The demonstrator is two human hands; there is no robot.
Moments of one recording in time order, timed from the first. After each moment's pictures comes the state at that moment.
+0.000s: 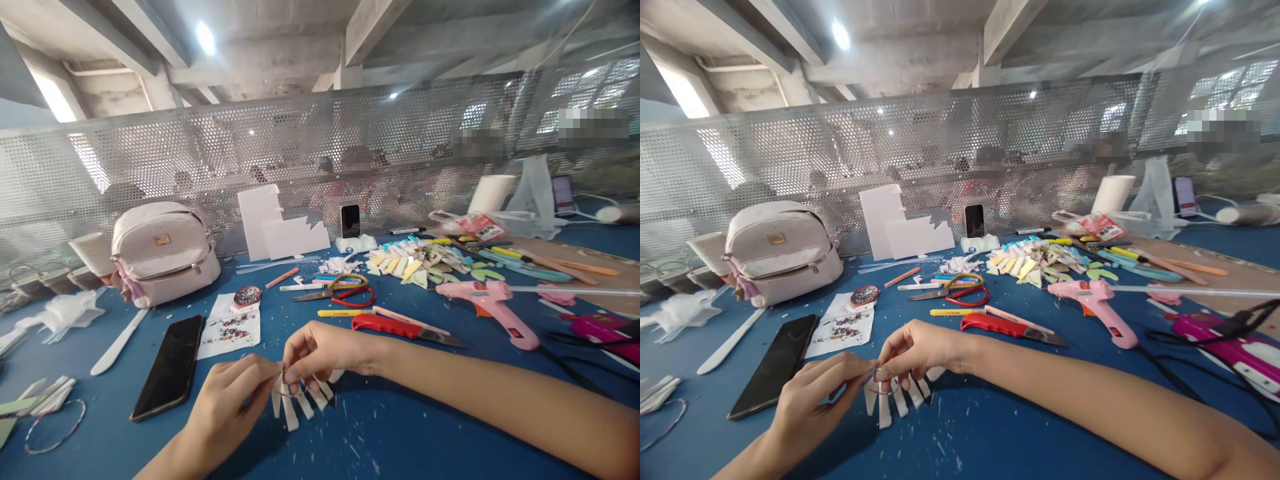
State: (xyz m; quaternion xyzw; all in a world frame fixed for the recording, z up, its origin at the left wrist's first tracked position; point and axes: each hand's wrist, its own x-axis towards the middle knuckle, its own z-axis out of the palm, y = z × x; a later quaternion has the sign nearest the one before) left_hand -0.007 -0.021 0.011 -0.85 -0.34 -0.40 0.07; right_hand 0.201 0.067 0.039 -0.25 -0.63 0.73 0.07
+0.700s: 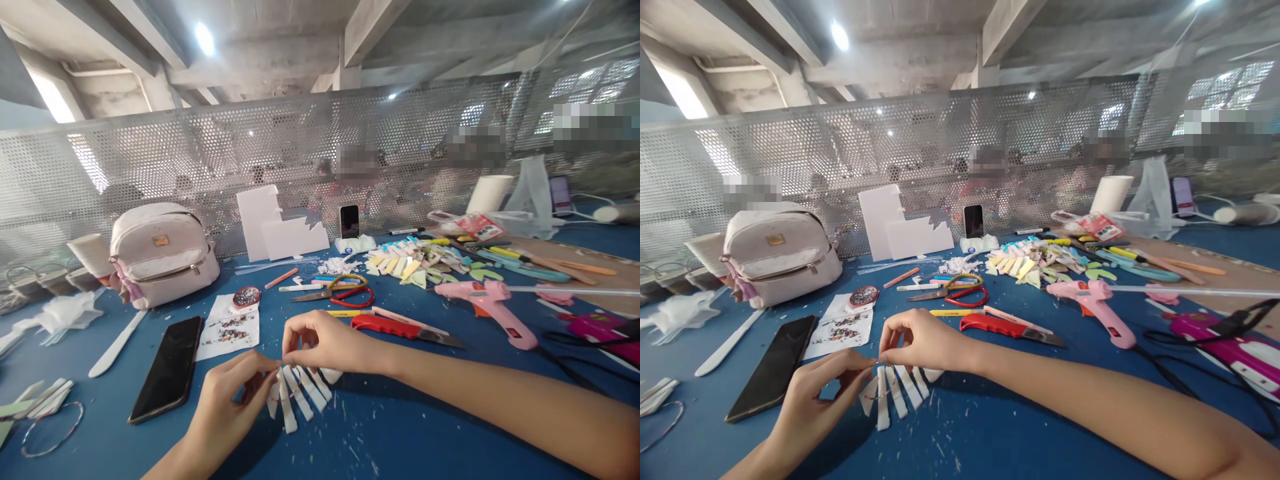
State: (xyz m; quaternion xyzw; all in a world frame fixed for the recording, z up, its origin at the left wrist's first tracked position) left_hand -0.005 -0.022 0.004 -0.81 -0.41 -0.42 -0.05; right_hand 0.201 0.064 0.046 -0.26 -0.79 0.51 0.20
